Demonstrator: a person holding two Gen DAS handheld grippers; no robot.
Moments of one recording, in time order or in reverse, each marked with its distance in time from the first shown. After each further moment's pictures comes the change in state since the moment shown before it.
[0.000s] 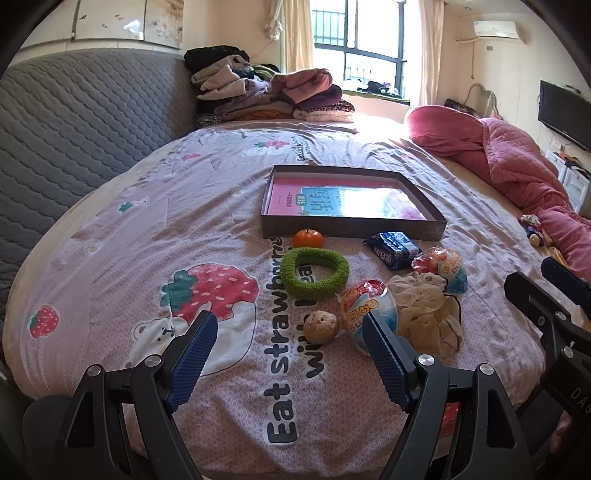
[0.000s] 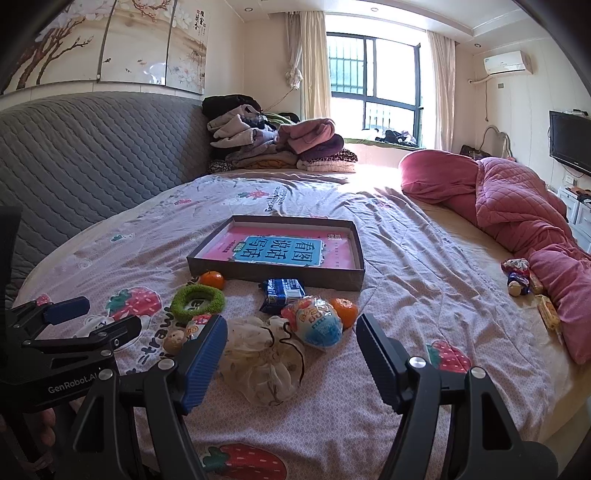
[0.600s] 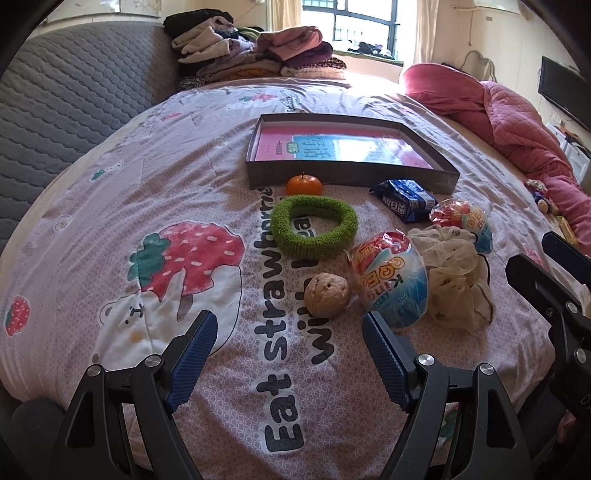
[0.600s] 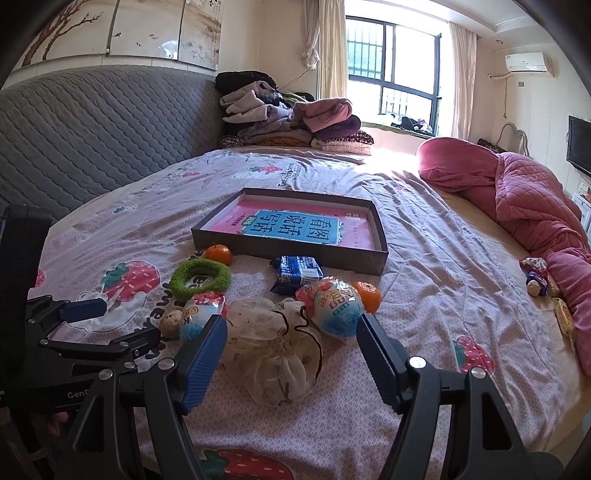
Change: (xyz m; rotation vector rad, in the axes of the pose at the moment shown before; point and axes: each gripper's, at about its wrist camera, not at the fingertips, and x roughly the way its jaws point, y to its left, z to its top) left arm 0.057 -0.002 -0.012 0.041 0.168 -0.031; right arm 0.039 0.009 -0.014 -0.045 0.097 0.033
